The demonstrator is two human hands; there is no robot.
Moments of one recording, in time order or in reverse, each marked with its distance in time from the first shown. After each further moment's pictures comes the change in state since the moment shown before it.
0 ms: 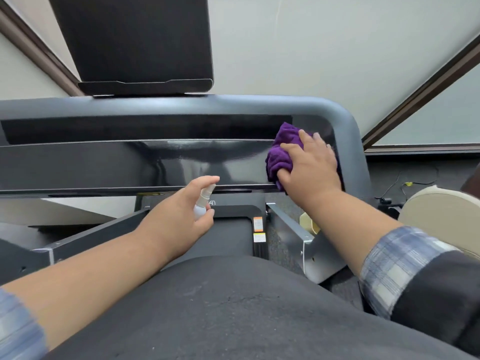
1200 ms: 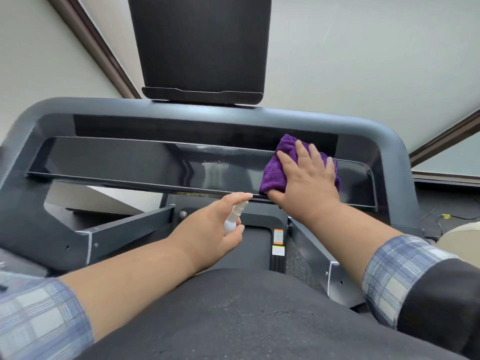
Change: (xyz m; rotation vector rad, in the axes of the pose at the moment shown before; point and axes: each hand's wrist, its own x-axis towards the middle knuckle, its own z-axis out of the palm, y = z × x) left_hand -0.017 -0.023 -0.005 -0.096 -0.026 0.063; right_hand 0.012 -0.077 0.017 -0.134 -0.024 -0.183
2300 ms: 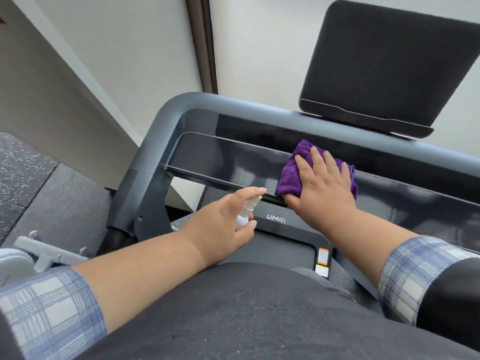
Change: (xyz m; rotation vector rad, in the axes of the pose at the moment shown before) left_hand -0.075 -0.224 -0.162 -0.132 0.167 0.067; right_hand 0.066 -0.278 0.015 -0.100 0.017 -0.133
